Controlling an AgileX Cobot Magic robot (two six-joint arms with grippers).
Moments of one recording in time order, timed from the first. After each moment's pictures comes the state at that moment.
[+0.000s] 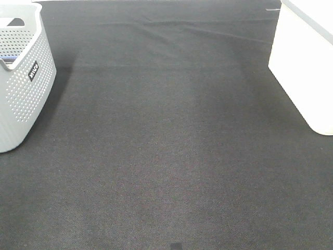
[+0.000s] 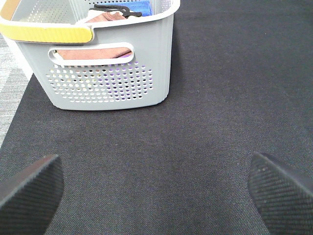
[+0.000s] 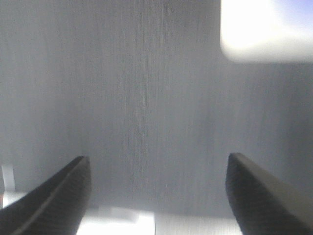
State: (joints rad) left arm 0.00 0.00 -0.50 0.00 1.05 0.00; right arm 0.05 1.14 -1.02 0.12 1.22 -0.06
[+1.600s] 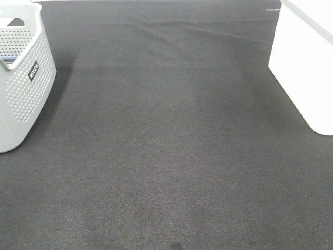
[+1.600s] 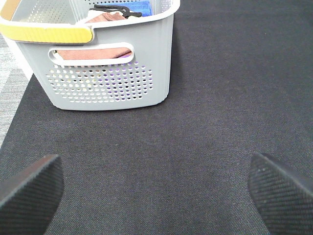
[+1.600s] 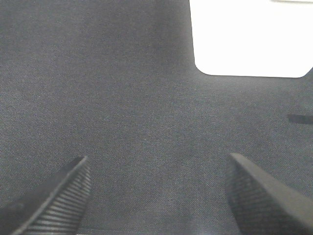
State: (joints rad) left arm 0.00 0.00 -0.50 0.00 1.05 0.00; right arm 0.05 0.09 -0.51 0.08 1.07 -0.09
